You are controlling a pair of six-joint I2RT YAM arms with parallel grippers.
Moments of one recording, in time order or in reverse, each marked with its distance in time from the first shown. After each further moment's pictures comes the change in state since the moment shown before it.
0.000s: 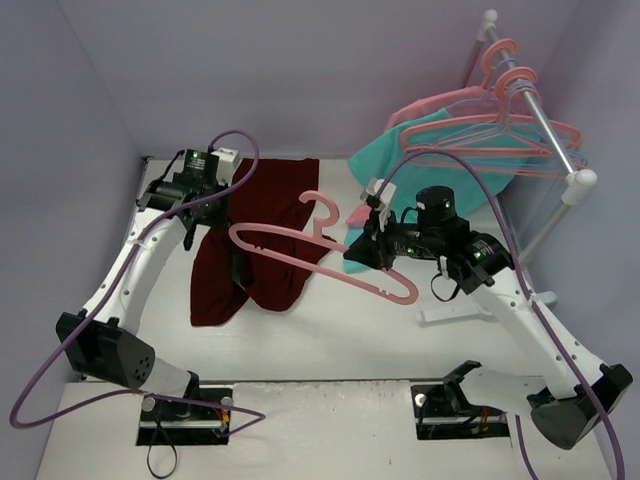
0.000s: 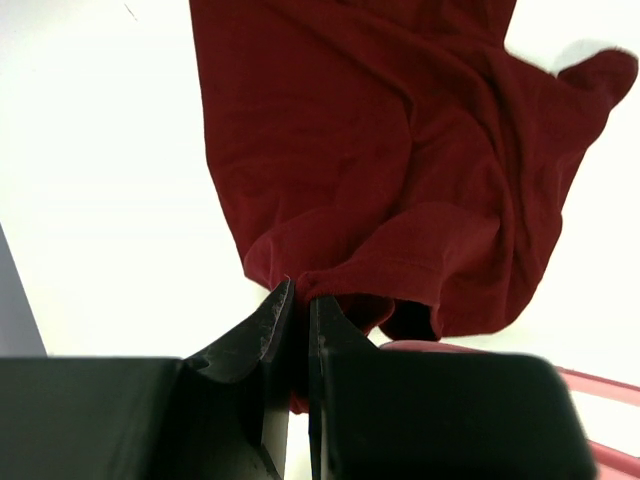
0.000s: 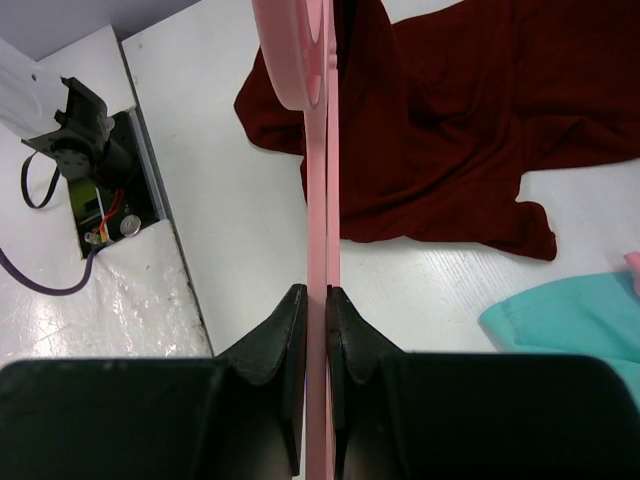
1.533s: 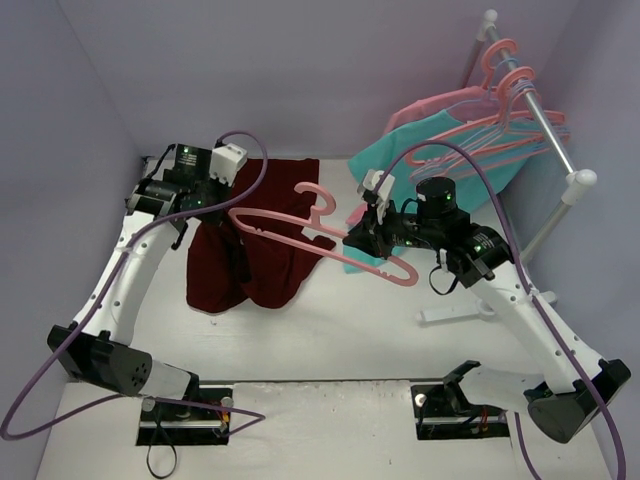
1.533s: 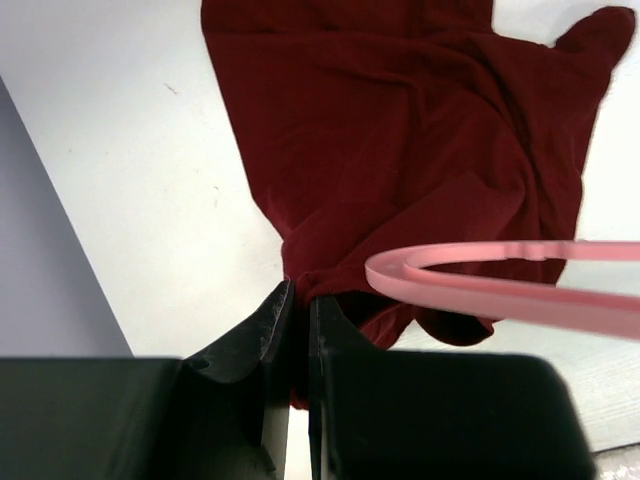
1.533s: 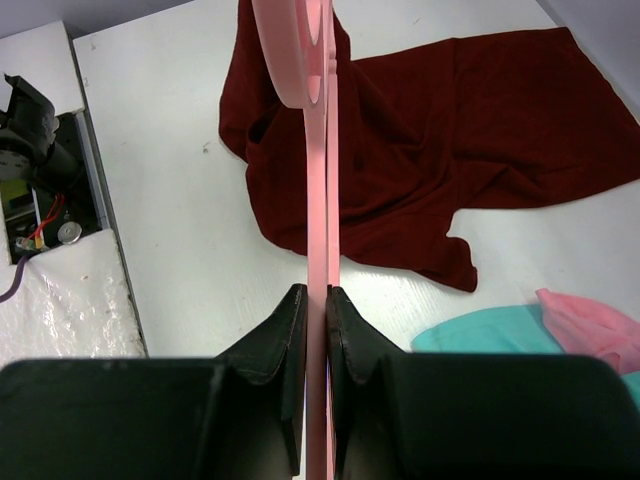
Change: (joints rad) left arm -0.008 -0.039 0.067 -0.044 0.041 0.254; right arm 0.008 0.039 0.073 0.015 0.046 -0.125
